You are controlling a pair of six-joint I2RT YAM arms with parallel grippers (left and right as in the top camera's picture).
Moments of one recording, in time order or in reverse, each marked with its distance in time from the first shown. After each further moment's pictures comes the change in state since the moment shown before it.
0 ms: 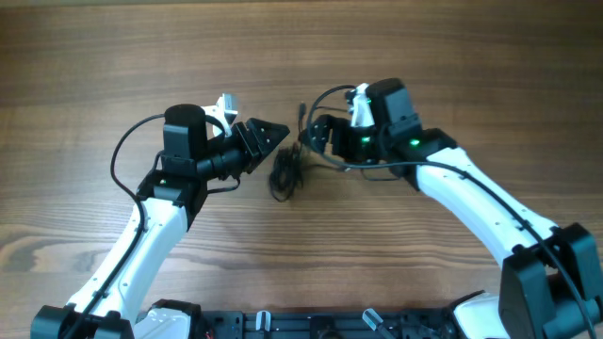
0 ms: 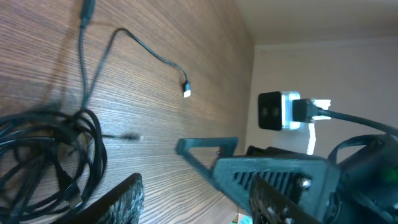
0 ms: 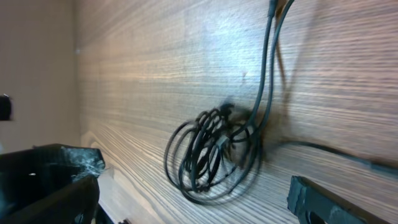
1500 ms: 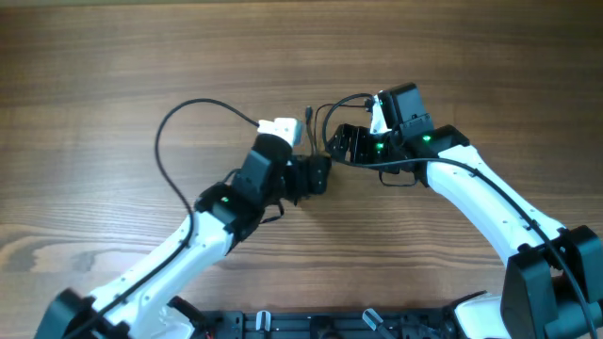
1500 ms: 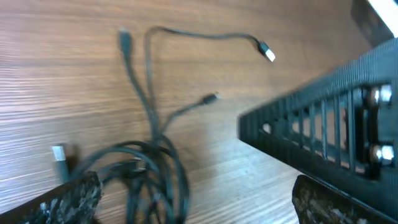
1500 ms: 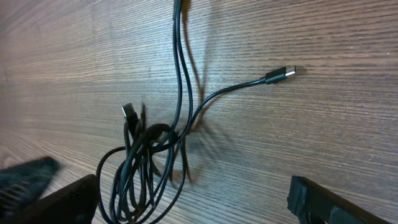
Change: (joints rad) left arm -0.426 0.010 0.002 -0.089 -0.687 0.421; right arm -0.040 -0.005 0.000 -0.193 0.198 -0.149
